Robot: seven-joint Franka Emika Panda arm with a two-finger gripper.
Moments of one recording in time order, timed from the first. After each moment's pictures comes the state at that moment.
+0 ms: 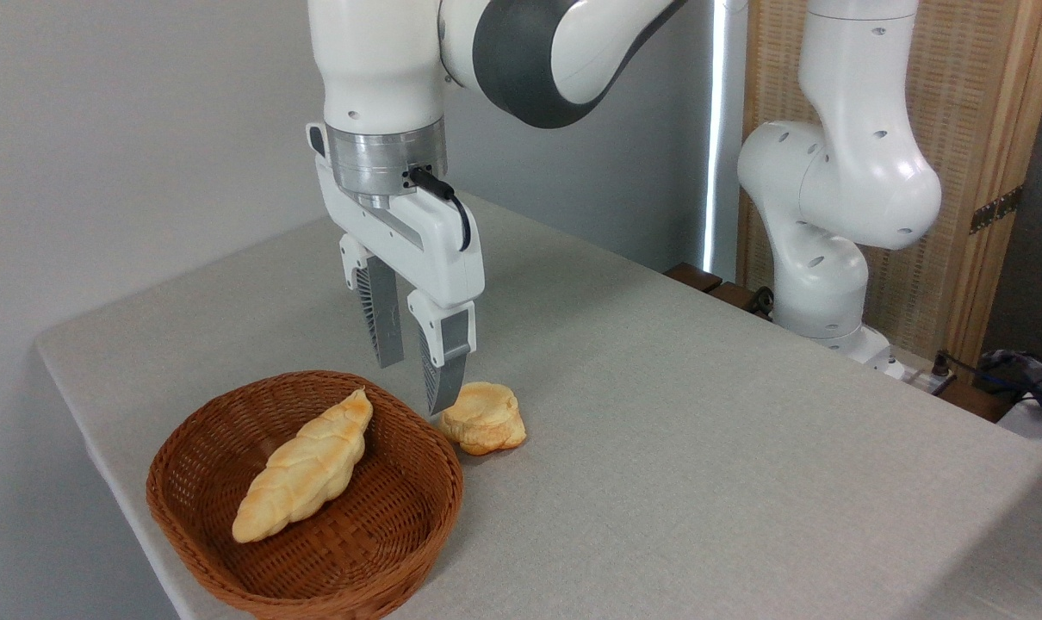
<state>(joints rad) -0.11 -0.08 0.04 -1.94 -0.07 1.96 0.76</state>
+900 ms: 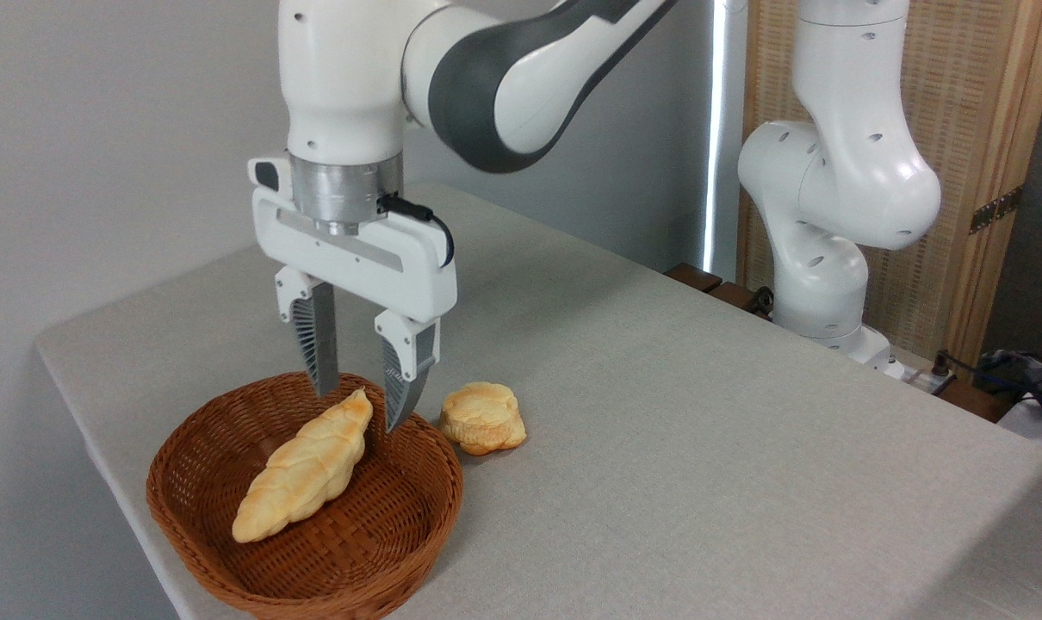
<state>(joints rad) -0.12 0.01 -0.02 -1.94 -0.07 2.15 0.34</state>
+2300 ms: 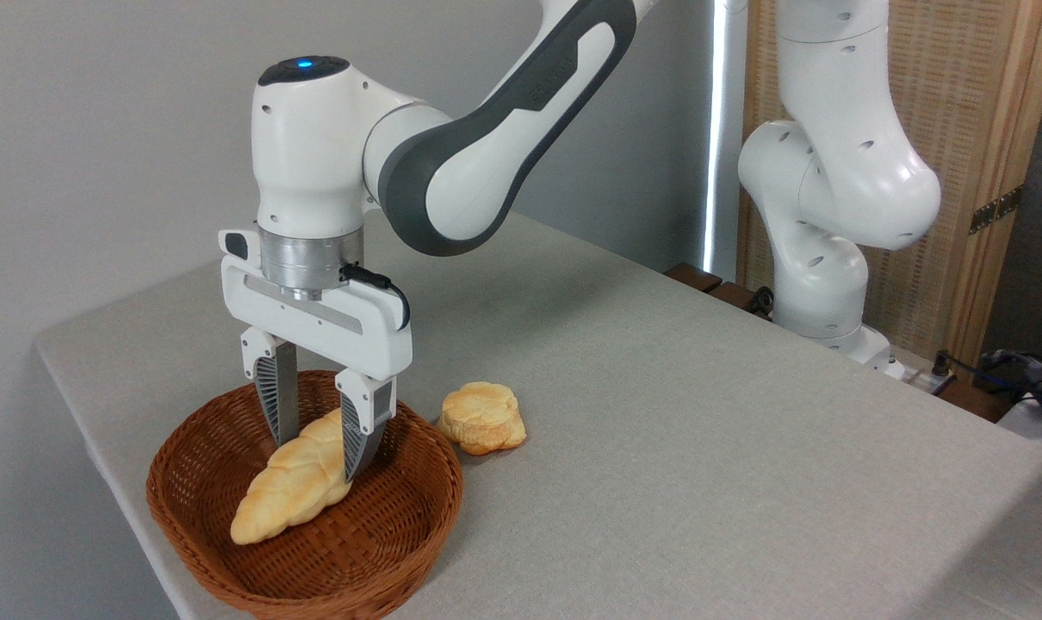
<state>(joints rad) -0.13 0.16 -0.09 -1.94 0.02 2.34 0.21</state>
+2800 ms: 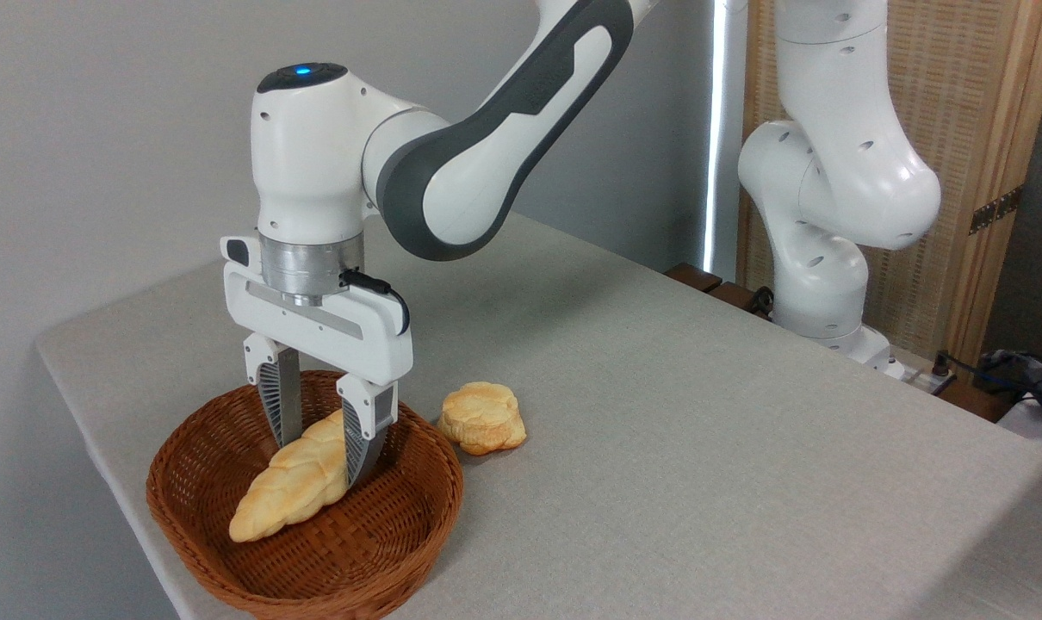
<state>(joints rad) -0.13 0.17 -0.09 -1.94 0.03 2.34 0.21</state>
